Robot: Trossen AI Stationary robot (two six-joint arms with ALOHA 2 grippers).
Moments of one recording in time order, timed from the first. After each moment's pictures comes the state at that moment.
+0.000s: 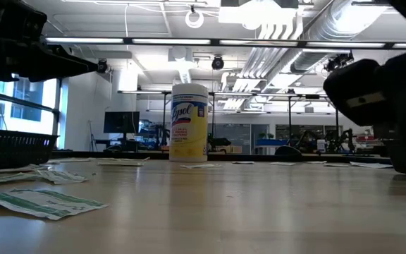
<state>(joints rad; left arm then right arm) -0.10 0.07 0.04 0.00 -0.22 0.36 0.71 1.81 0.80 0.26 0.23 0.31</state>
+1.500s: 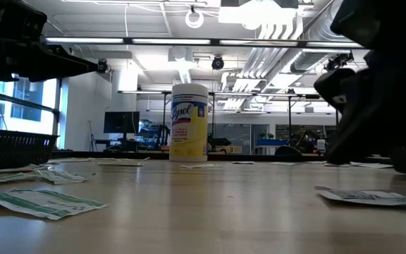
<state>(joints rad) -0.10 0.07 0.04 0.00 -0.22 0.36 0.67 1.78 0.80 0.10 0.49 0.40</state>
